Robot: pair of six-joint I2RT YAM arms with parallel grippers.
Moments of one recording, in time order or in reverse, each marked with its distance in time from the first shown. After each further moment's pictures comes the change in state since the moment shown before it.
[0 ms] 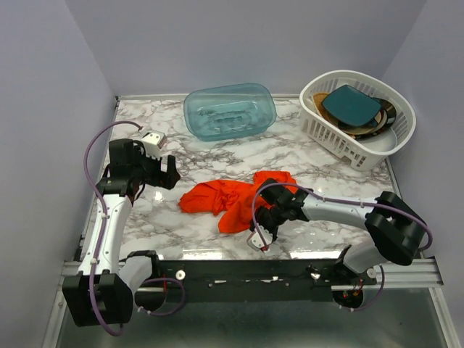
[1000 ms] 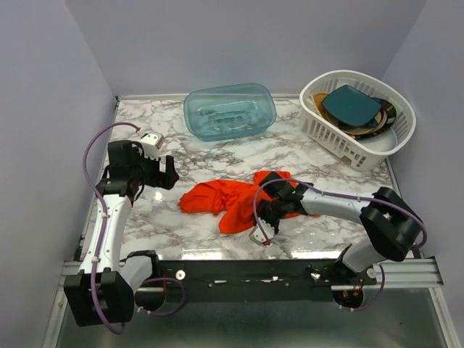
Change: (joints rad) left arm 0.027 0.003 -0.026 0.019 0.000 -0.020; right arm -0.073 0.061 0.043 -0.012 0.037 -0.142
